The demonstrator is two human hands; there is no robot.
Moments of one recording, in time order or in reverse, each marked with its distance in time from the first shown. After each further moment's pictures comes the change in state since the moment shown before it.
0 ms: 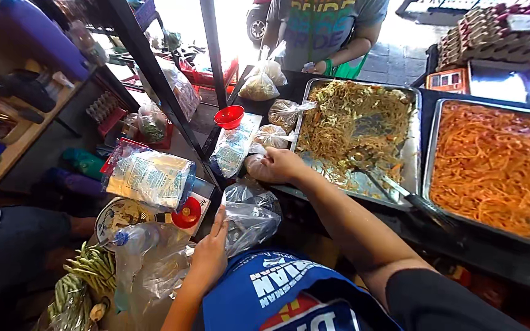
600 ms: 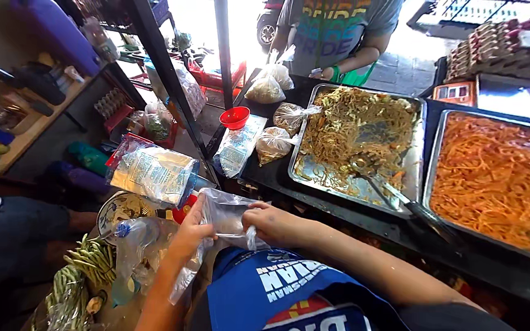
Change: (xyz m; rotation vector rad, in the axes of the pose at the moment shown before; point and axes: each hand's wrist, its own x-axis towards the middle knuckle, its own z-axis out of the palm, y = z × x) left_hand 0.007 -0.027 -0.050 -1.384 0.016 0.056; right_hand -0.112 -0.030 0.062 0.106 -0.201 -0.886
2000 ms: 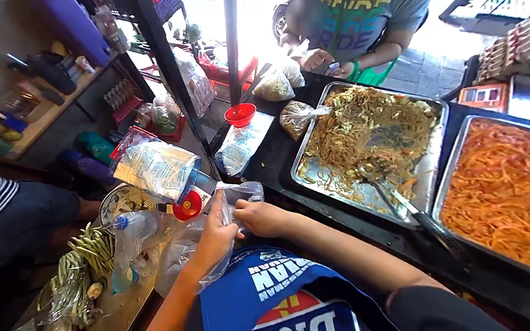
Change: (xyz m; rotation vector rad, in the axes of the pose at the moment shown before) left_hand 0.008 -0.005 0.072 0.034 0.188 0.095; right_hand 0.028 0.023 0.004 0.004 -0.241 0.142
